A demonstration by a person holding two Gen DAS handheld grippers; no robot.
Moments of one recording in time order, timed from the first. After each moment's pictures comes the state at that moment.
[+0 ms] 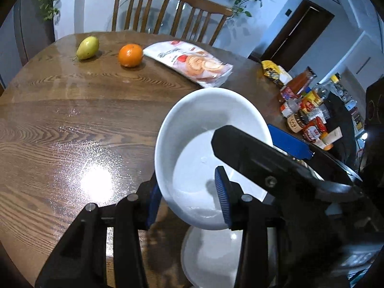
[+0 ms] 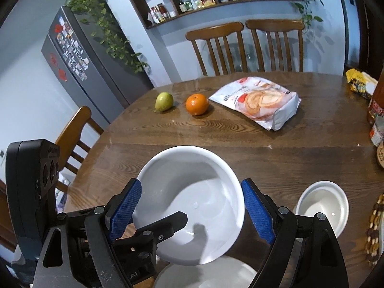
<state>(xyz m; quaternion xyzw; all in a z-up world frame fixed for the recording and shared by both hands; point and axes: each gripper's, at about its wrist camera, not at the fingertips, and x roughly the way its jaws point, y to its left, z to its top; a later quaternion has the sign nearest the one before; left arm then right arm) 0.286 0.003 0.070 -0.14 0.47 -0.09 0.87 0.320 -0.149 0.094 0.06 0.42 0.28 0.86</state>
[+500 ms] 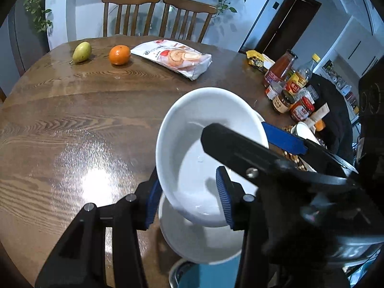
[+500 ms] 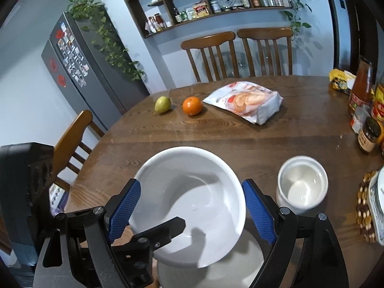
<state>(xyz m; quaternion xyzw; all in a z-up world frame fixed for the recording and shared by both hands) 0.235 -0.029 0.074 -0.10 0.47 -0.10 0.87 0.273 -0.176 0.097 0.07 0.41 0.26 0.87</state>
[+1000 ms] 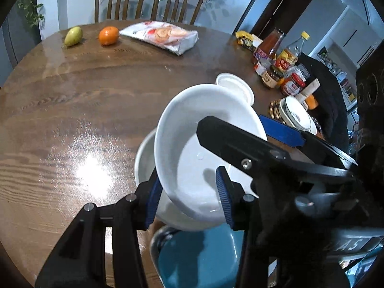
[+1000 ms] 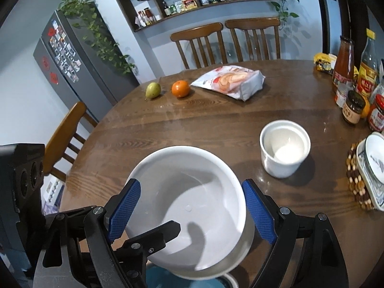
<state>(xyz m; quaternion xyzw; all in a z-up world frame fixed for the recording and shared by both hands) 0.200 -0.052 0.055 -0.10 0.50 -0.13 0.85 0.239 -0.196 0.084 0.07 0.43 0.24 0.87</state>
